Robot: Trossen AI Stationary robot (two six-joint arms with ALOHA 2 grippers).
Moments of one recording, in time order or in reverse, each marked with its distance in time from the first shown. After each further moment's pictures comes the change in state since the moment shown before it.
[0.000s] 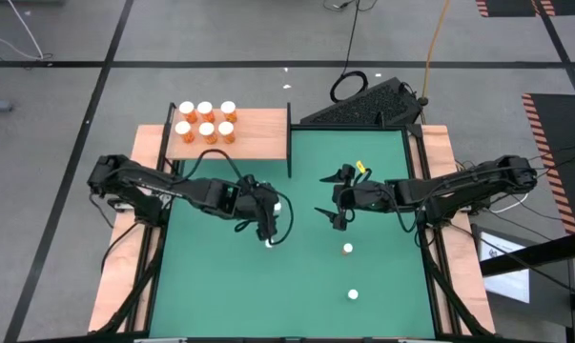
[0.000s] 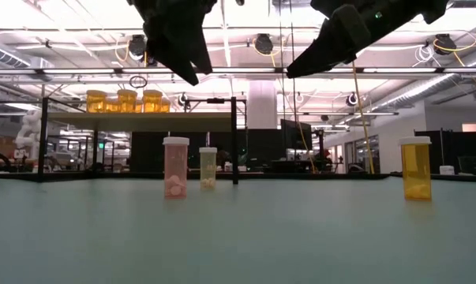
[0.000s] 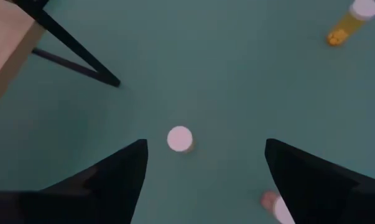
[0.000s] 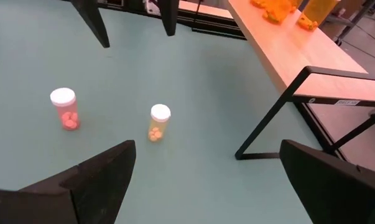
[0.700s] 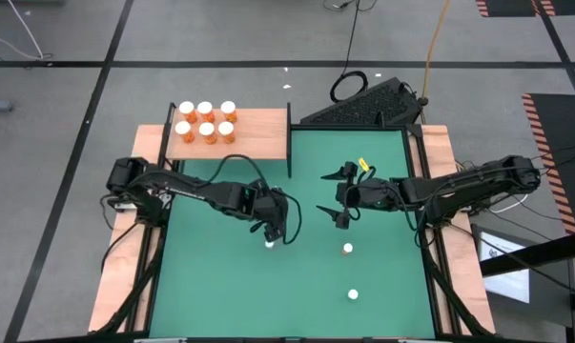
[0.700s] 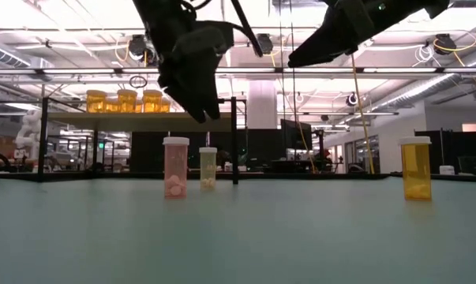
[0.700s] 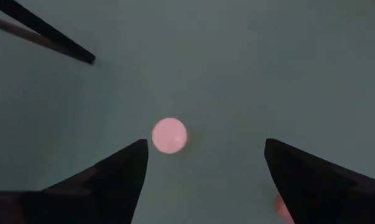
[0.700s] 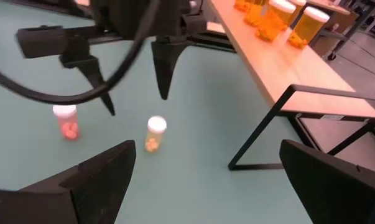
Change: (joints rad) left arm 0.057 0.151 -0.001 0.041 0.080 0.029; right arm 0.000 -0.046 0.002 0.001 0.001 -0.033
